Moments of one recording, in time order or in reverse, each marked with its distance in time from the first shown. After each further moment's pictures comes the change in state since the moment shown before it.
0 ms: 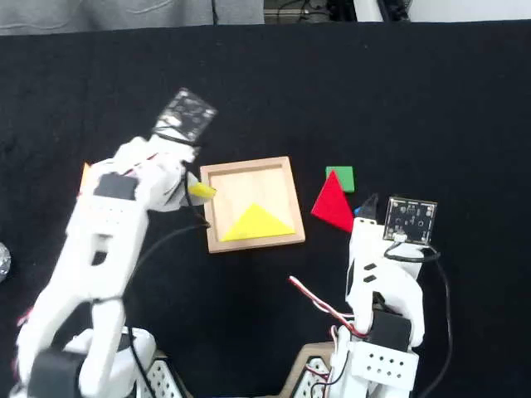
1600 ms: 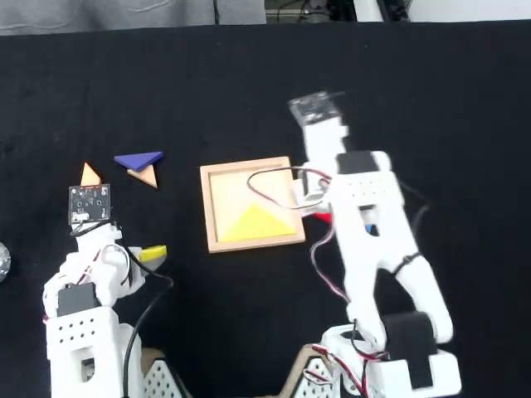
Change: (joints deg) left arm -21.9 -43.5 46.2 4.6 17.9; right arm -23.2 91.1 -65.5 26.3 4.7
